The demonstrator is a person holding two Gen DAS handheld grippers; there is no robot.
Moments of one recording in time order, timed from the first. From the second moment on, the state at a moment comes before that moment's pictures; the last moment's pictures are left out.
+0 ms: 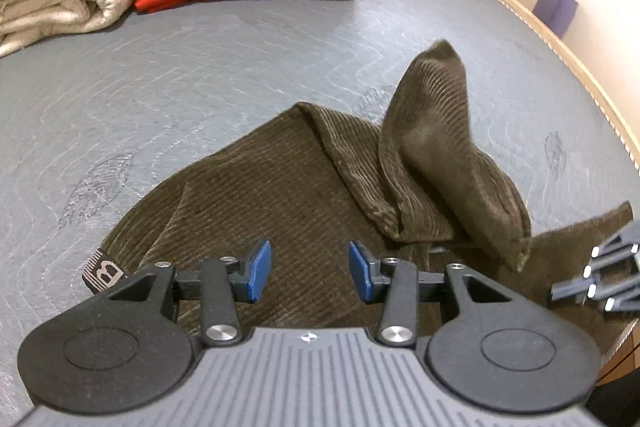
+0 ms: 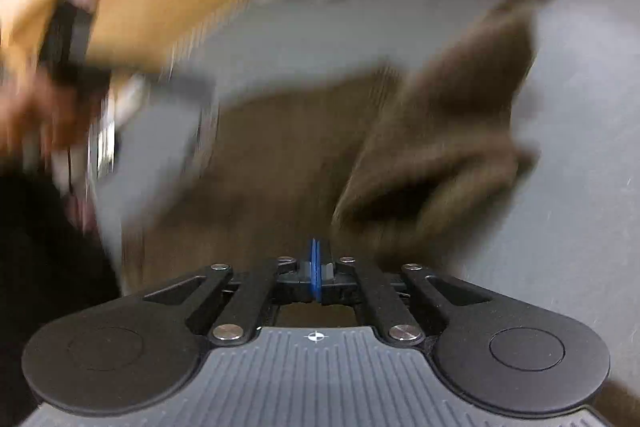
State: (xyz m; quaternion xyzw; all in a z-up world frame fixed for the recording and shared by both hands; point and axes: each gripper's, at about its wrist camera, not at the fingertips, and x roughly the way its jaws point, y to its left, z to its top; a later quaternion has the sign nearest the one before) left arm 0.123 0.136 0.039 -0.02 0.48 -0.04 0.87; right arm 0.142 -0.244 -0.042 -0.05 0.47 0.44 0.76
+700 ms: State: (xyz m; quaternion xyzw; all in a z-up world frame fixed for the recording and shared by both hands) left arm 0.139 0.131 0.029 -0.02 0.49 -0.03 0.87; right arm 0.263 -0.297 -0.091 0.33 0.48 0.17 0.79
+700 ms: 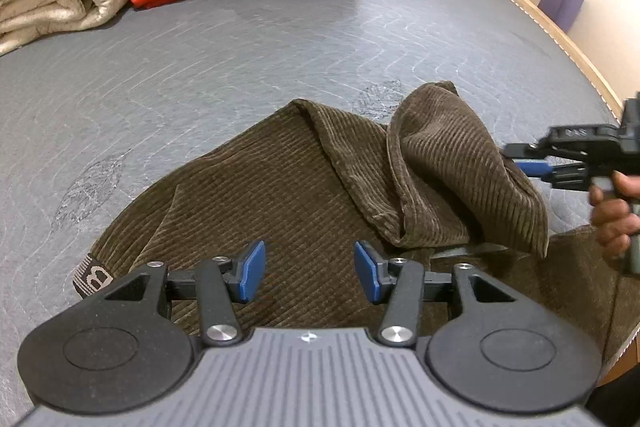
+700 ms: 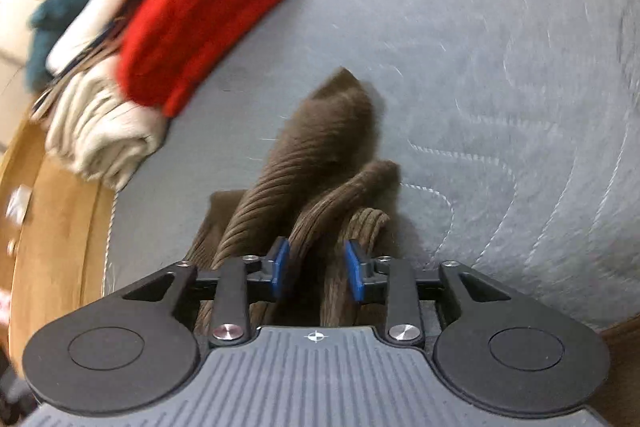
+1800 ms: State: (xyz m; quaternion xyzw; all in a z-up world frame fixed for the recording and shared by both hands) left arm 0.171 0.043 -0.032 0.04 0.46 -0.18 0.87; right arm 0.252 -0.491 -0.096 0.43 0.30 -0.23 0.82
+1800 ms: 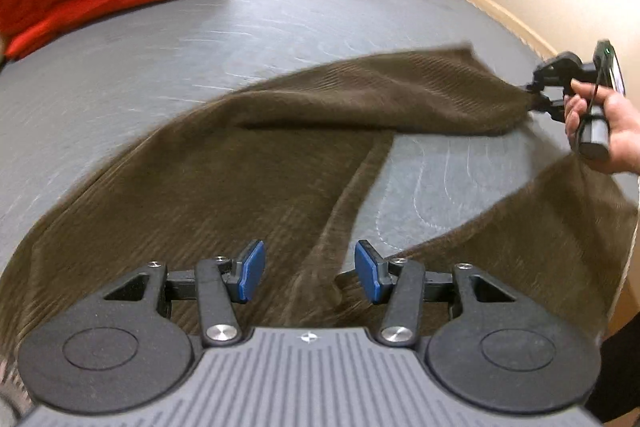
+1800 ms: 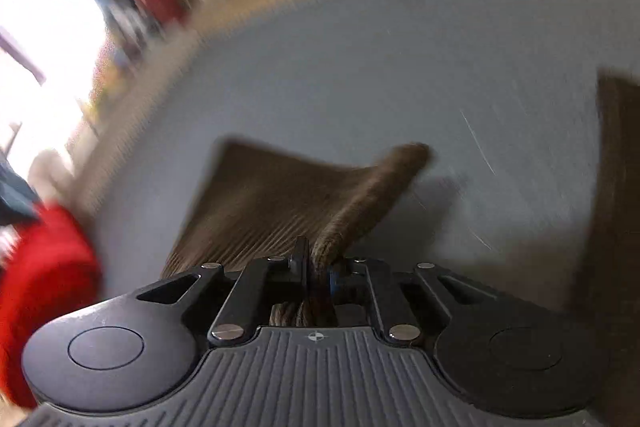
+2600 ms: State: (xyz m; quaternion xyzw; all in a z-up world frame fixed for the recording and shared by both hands) left arm 0.194 0.041 -0.064 0.07 0.44 -0.21 0.87; right arm 0.258 -0.535 -0.032 0.37 0.17 -0.16 0.90
